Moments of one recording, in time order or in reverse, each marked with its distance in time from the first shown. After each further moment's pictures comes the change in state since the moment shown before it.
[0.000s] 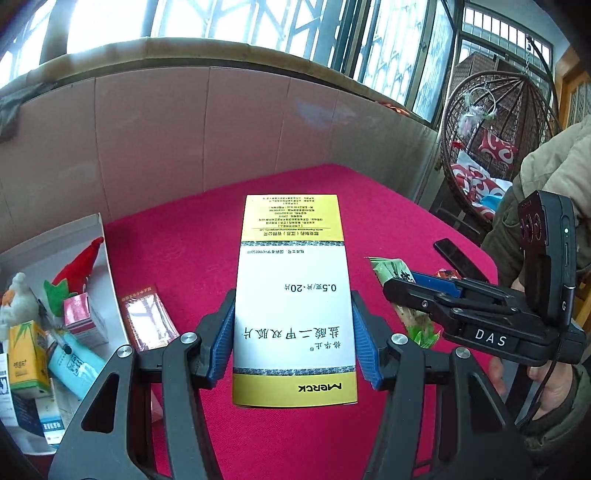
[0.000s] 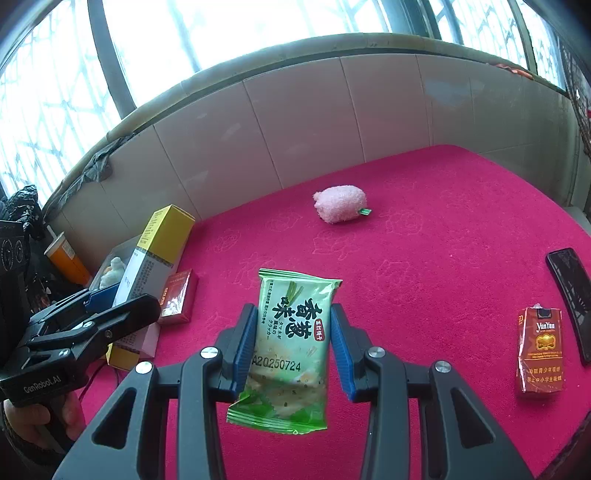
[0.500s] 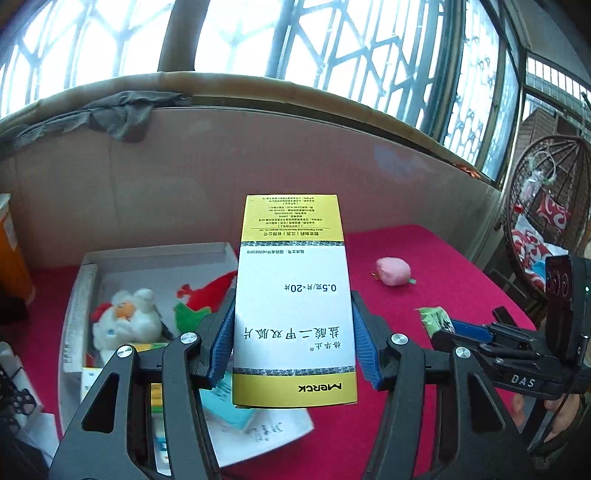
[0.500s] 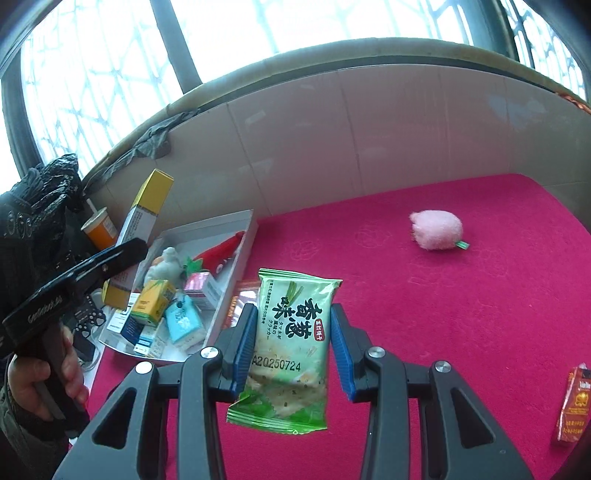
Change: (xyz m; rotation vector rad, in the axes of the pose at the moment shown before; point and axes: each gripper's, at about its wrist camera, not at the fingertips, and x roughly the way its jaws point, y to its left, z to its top) left arm -0.074 0.121 0.023 -0.188 -0.147 0.239; right arm 0.034 0.087 0.034 -0.146 0.056 0.176
